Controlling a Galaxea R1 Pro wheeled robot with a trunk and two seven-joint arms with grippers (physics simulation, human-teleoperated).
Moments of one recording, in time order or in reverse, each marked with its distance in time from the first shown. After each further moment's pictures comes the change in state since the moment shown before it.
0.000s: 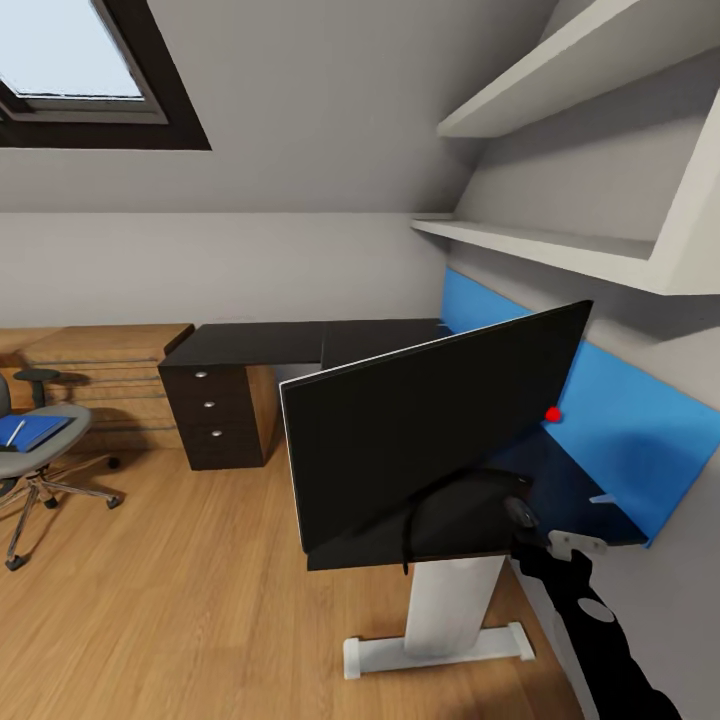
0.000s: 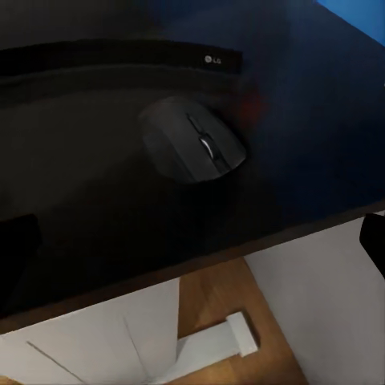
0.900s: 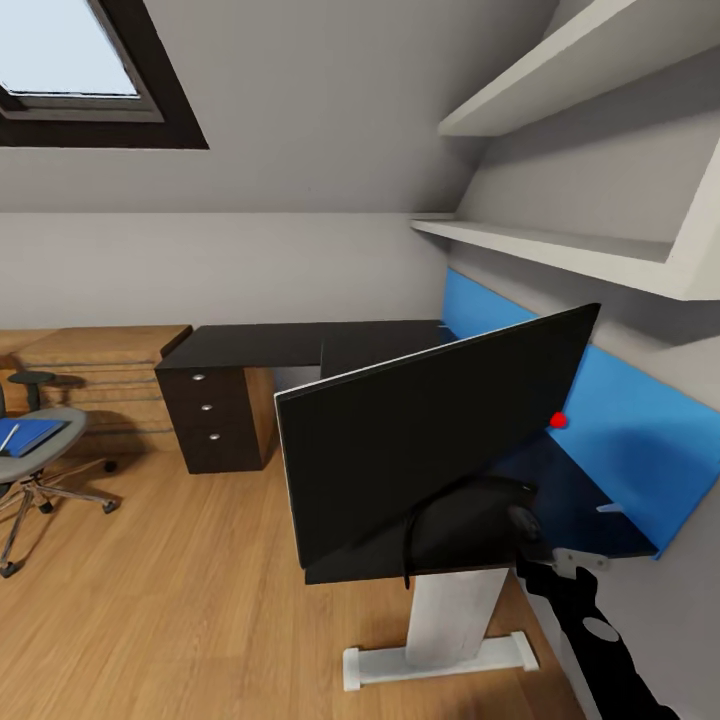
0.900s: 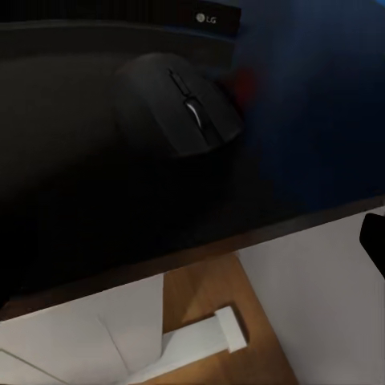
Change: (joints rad) left arm 0.000 0.000 0.001 0.000 0.000 -0.002 0.000; right arm -0.002 -0.037 0.004 0.138 -0.001 -0.100 0.005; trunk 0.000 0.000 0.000
